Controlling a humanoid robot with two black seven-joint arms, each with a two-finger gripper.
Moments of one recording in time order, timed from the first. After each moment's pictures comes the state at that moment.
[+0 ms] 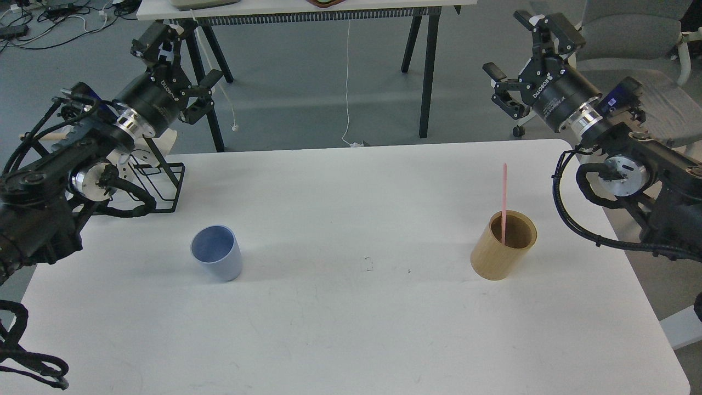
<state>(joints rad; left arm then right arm) -0.93 0.41 -0.45 -0.57 0.25 -0.49 -0.49 0.96 -0.43 0.42 0.67 -0.19 0.49 0.49</state>
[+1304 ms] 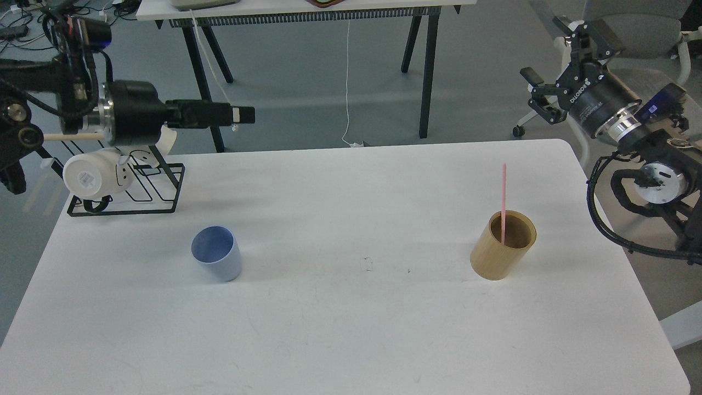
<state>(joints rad) -1.21 0.88 -0.08 -1.22 1.41 -0.49 -0.49 0.92 -0.52 0.44 0.66 -0.19 0.49 0.49</state>
